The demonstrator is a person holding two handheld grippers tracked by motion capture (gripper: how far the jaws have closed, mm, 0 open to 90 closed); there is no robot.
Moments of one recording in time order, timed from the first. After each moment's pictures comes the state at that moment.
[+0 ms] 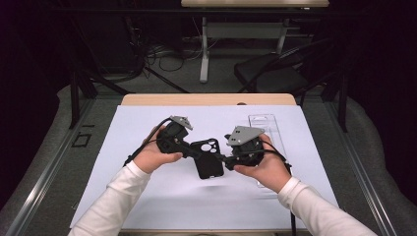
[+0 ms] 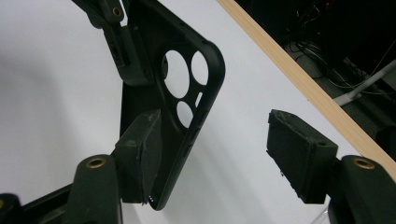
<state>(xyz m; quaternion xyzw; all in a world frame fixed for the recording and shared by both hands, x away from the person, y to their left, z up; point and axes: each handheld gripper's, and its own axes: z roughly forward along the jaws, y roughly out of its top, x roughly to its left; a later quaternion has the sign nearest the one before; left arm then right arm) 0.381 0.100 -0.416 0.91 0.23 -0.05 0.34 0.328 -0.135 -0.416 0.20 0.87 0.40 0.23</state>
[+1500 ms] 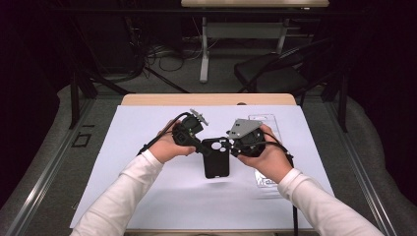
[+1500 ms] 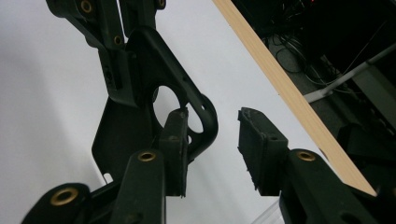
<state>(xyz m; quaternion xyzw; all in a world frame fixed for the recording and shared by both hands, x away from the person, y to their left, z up) 0.403 0.064 -0.420 0.93 0.22 -0.08 0.29 0.343 -0.138 -0.406 0.17 0.88 0.35 0.27</state>
